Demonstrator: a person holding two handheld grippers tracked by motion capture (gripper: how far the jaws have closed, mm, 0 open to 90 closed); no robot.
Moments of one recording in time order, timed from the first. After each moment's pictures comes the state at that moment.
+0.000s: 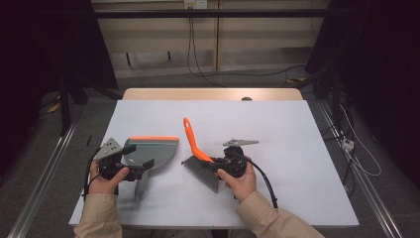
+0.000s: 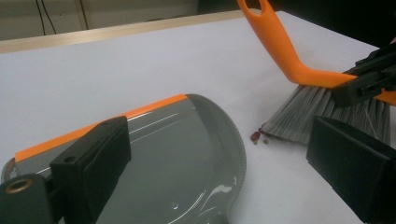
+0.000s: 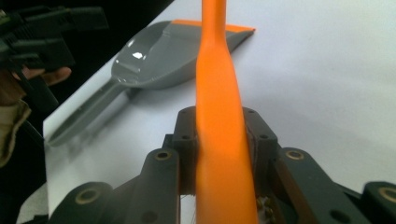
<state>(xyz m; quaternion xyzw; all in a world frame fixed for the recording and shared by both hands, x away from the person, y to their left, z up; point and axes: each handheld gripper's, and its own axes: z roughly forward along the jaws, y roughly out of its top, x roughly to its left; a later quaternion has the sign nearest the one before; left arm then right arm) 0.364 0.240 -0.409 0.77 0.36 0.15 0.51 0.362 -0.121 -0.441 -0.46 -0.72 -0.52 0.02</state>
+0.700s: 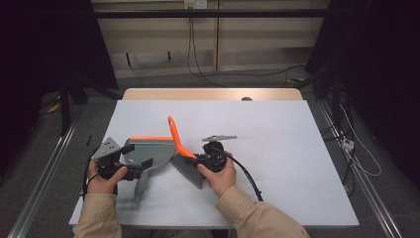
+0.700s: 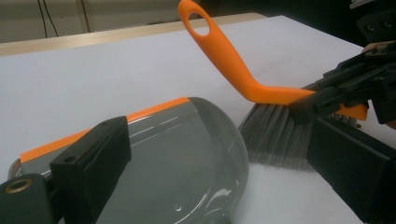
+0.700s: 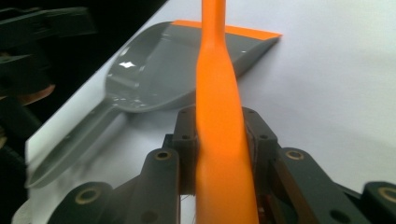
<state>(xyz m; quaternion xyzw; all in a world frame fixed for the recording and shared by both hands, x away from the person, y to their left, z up) 0.365 0.243 -0.408 0.76 0.36 0.15 0.52 0.383 -0.069 -0.443 -0.47 -0.73 -0.49 0.01</state>
